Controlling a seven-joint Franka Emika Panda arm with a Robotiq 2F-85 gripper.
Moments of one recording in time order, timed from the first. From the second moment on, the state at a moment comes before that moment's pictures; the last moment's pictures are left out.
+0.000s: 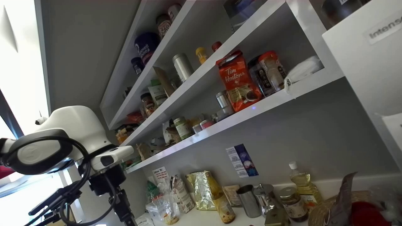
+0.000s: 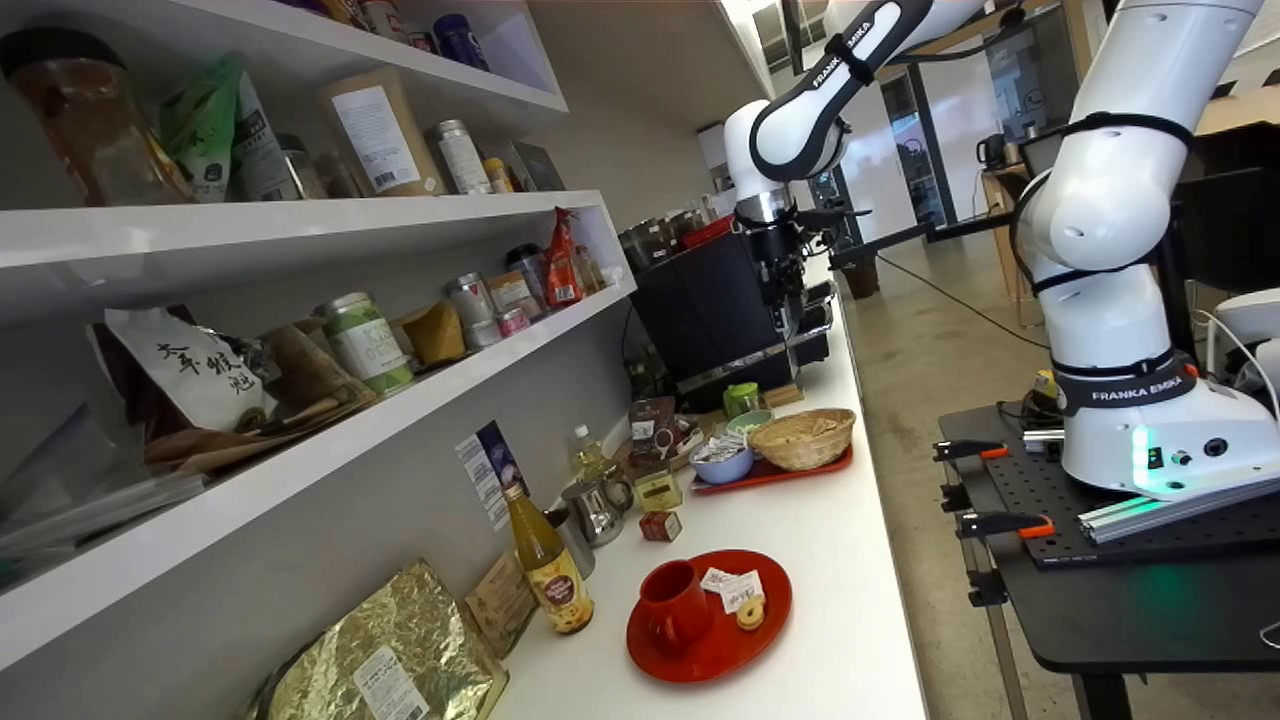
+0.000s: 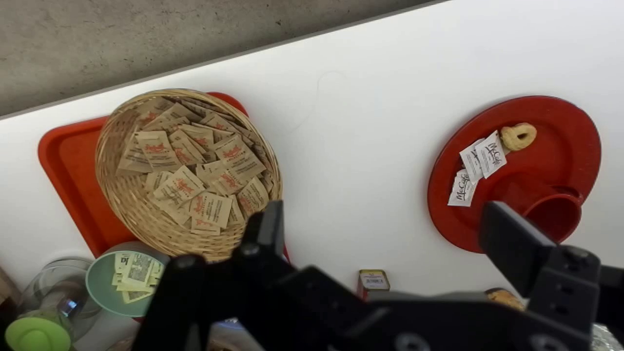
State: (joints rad) arm -0.14 -0.57 -0.17 -2.62 -0.04 2.14 -0.06
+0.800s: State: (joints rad) arm -0.14 -0.57 -0.17 -2.62 -0.04 2.15 -0.06
